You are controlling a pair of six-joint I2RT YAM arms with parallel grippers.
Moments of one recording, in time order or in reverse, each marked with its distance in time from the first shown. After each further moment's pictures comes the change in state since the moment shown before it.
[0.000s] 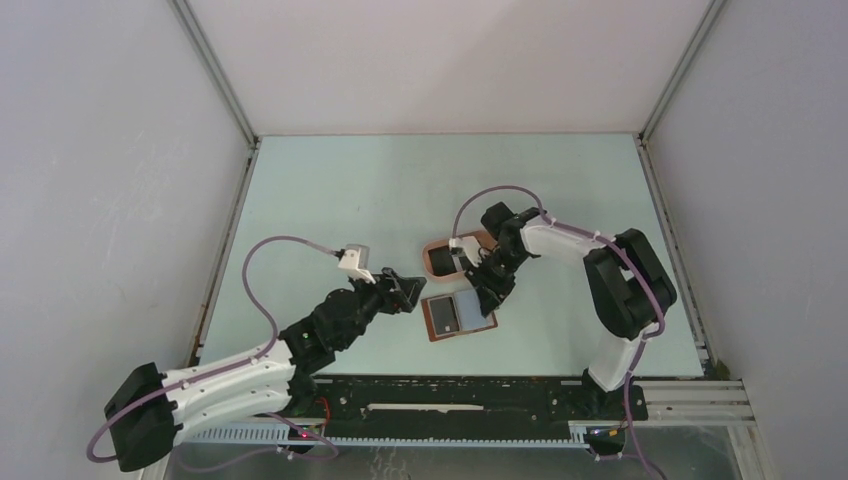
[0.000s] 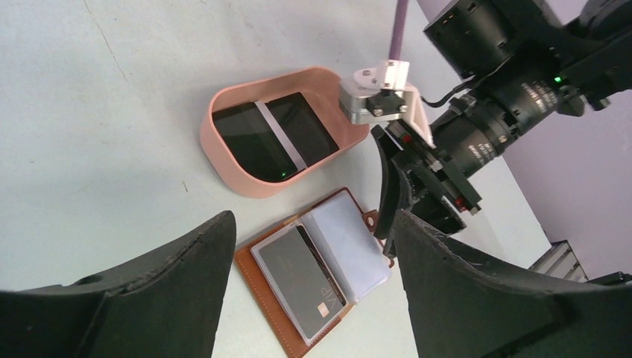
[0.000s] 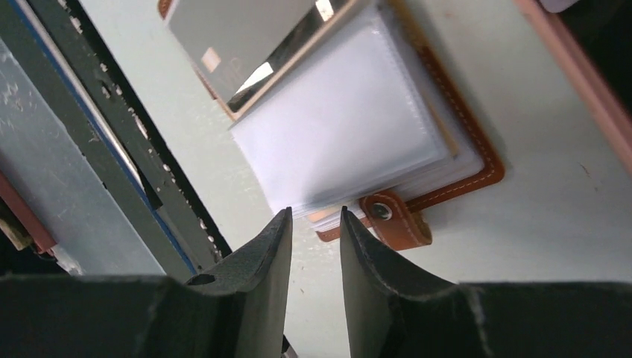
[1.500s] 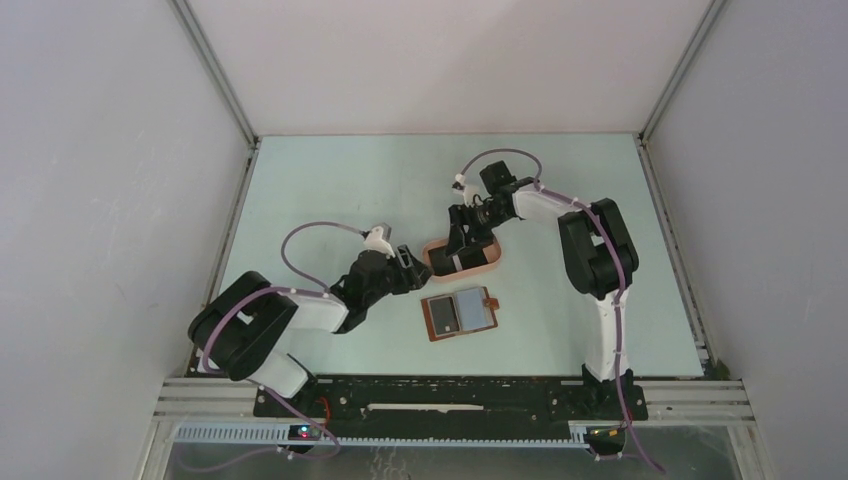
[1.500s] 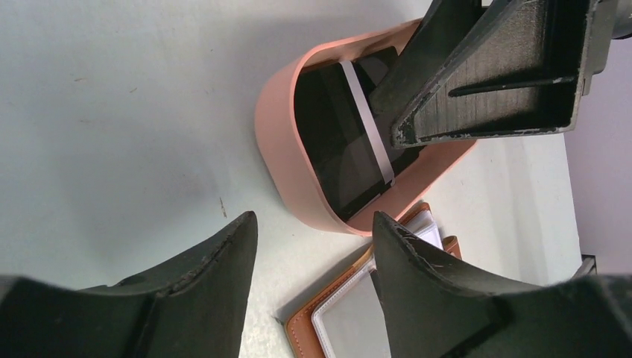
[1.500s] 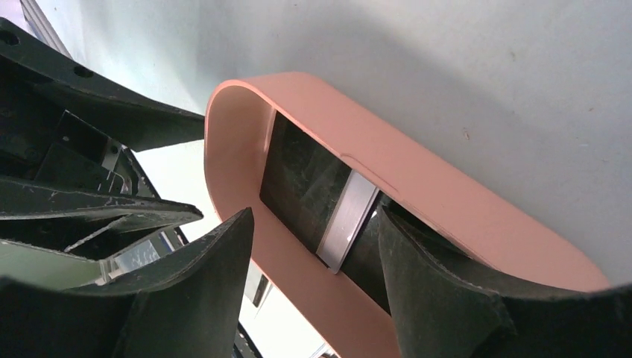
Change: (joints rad) left arm 0.306 0.729 0.119 0.343 0.375 -0.130; right arm -0.117 0.308 0.362 0.280 -0.164 0.496
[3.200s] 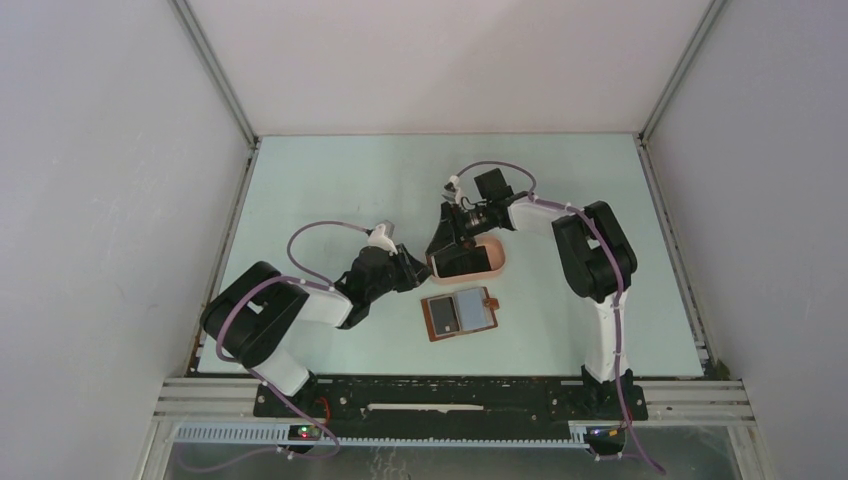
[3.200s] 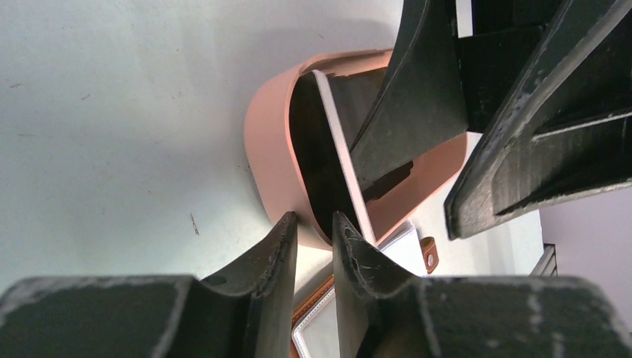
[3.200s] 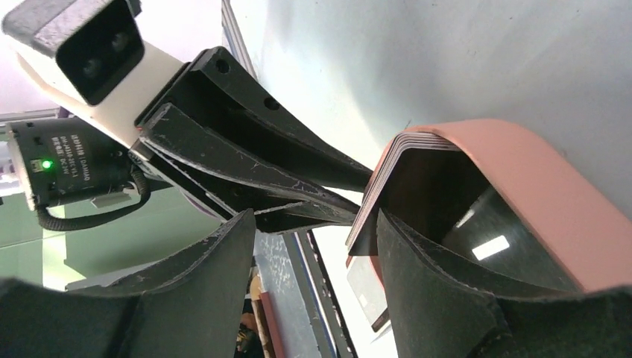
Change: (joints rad) left arm 0.018 0.094 0.037 0.070 0.098 -0.050; right arm 0.027 -0.008 -0.117 0.350 -0.352 0.389
